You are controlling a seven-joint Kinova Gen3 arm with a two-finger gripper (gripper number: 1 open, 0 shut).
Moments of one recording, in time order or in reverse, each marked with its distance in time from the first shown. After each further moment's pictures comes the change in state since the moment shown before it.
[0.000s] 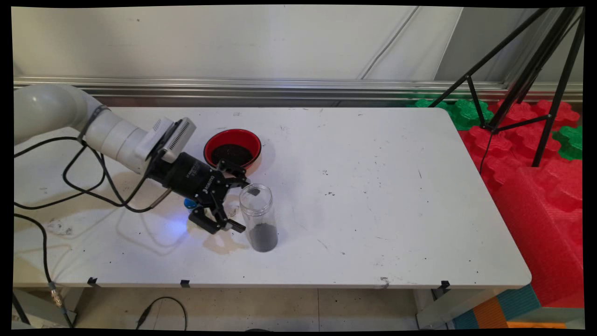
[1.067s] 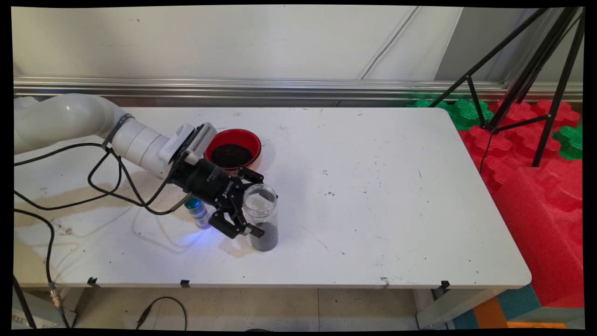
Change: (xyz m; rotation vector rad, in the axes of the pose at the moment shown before) arm 0.000 -0.011 0.035 -0.042 0.057 -0.055
